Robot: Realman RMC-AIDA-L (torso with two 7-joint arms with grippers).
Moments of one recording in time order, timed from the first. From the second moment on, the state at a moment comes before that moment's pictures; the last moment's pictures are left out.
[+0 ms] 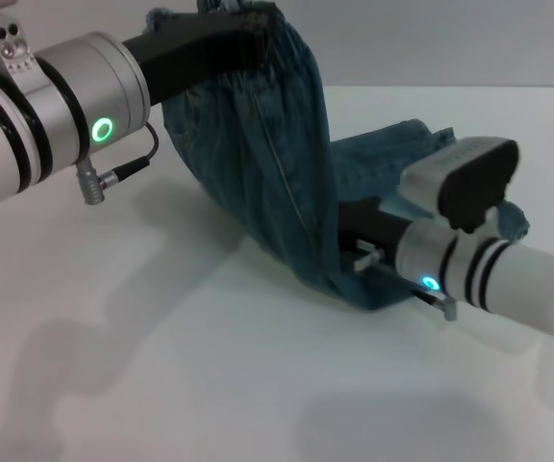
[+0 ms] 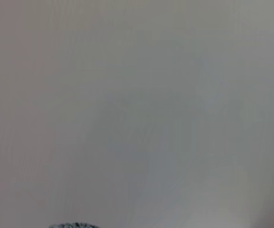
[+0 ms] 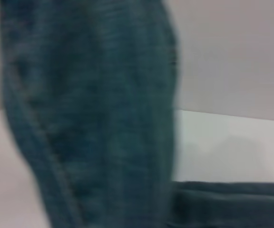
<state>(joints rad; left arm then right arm) -0.13 -2.06 -1.35 -1.78 2.24 -0.54 0.30 0.60 2.09 1.04 0.51 -0.32 0.48 -2.15</state>
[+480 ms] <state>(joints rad) -0.15 -2.06 -1.36 -1.79 2.24 -0.52 0.31 0.69 2.09 0.98 0.53 -0.32 0.47 -2.07</state>
